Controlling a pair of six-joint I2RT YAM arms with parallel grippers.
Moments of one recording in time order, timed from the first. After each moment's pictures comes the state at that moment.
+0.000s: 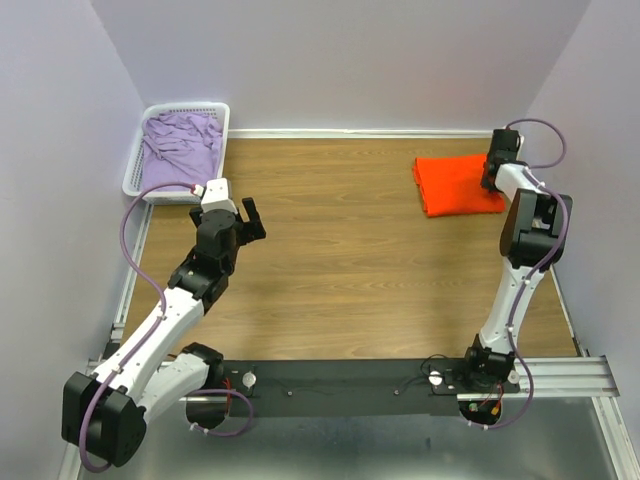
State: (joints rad) left arm -0.39 0.91 0.65 -0.05 -0.40 -0.33; right arm -0.16 2.19 1.63 -0.27 0.32 0.10
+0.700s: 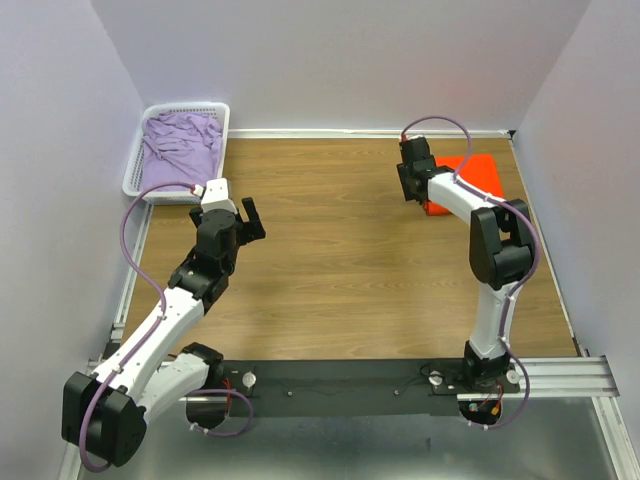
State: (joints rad) left arm -0.39 0.92 0.65 -0.05 -0.41 -0.33; right arm 0.28 2.01 1.50 -0.32 0.44 -0.07
